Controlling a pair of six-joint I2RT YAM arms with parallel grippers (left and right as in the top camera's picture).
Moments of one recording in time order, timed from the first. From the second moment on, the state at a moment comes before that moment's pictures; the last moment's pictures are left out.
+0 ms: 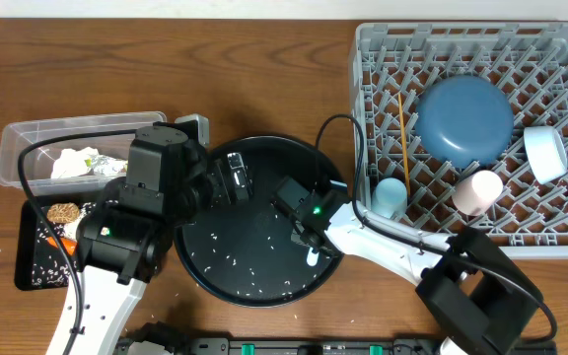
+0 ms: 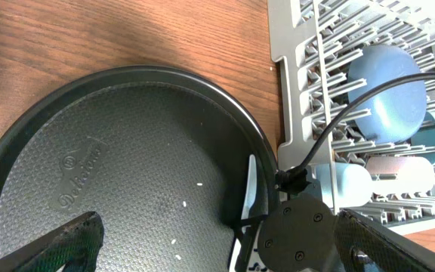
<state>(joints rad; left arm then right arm) -0.28 1.05 1.06 -0.81 0.23 -0.51 0.87 1.81 1.05 -0.68 0.16 1.12</state>
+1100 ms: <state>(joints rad) -0.28 1.05 1.06 -0.81 0.23 -0.51 0.79 1.45 1.04 -0.69 0.15 0.78</state>
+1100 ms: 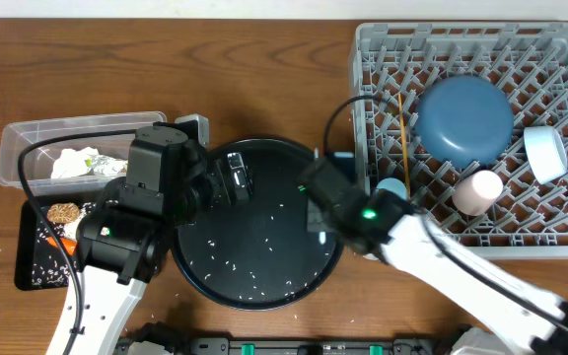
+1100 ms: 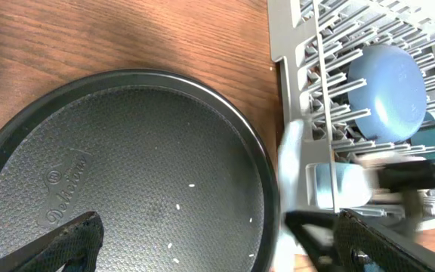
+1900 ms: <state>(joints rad) -0.28 1.05 1.06 -0.81 0.23 -0.51 0.24 1.33 1.05 -0.62 0.15 0.36</state>
